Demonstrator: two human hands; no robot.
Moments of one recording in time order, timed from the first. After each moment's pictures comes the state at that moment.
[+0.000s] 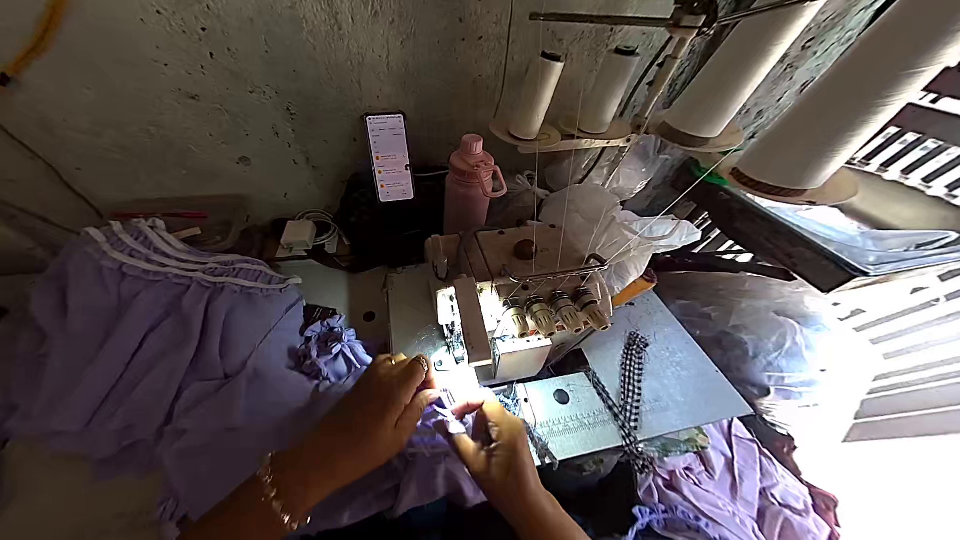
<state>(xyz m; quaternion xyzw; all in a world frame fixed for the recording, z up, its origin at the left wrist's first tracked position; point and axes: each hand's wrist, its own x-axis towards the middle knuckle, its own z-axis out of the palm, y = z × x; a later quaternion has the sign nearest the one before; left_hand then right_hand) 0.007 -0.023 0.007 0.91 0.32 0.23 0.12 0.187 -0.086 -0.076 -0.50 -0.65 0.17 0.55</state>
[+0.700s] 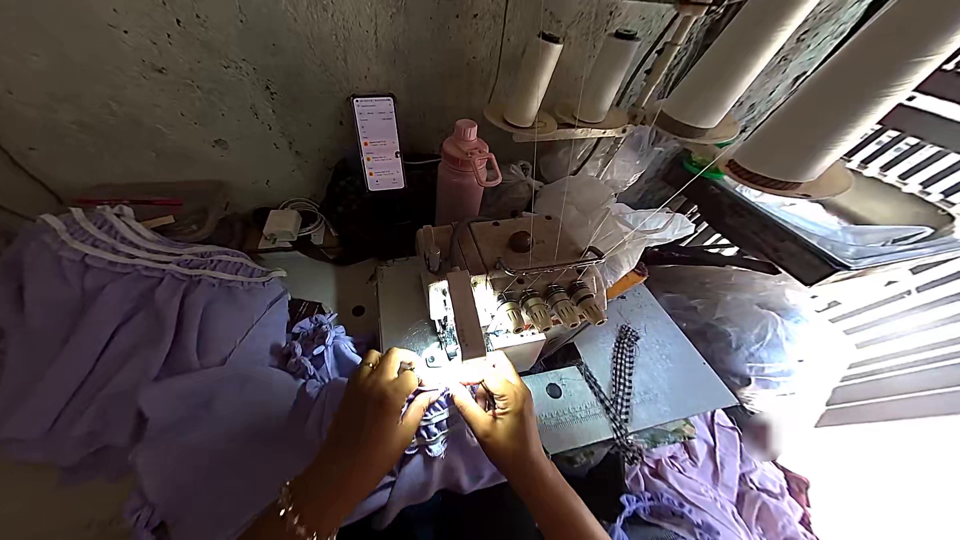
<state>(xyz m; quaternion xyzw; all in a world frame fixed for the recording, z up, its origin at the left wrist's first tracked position) 0.024 -0.033 -0.033 0.85 0.43 0.30 0.02 0.205 -0.060 -0.071 -0.50 -0.63 0.16 0.57</state>
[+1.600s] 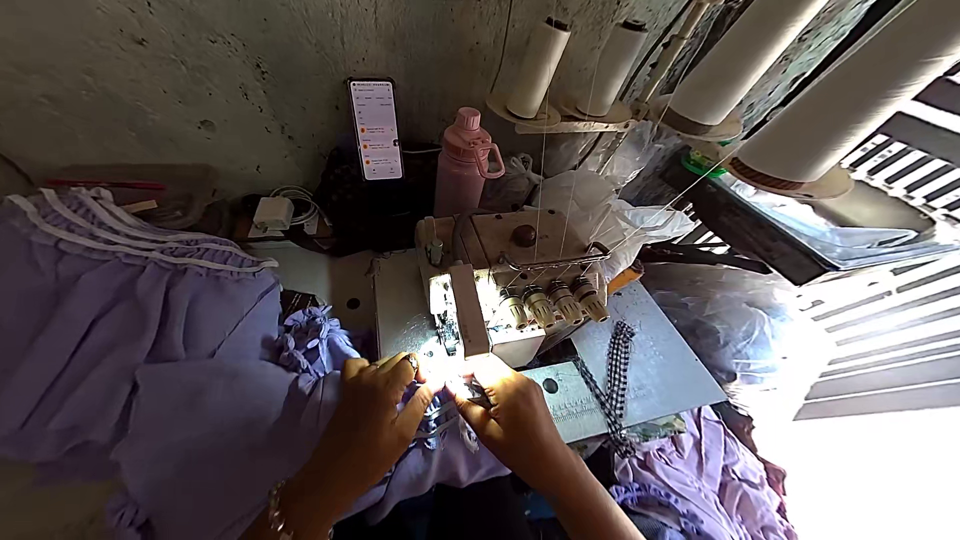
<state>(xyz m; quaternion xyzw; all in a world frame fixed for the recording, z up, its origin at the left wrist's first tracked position) 0.025 -0.038 -0.029 0.82 0.44 0.35 0.09 0.220 -0.065 -0.039 -0.52 -0.75 0.08 0.40</state>
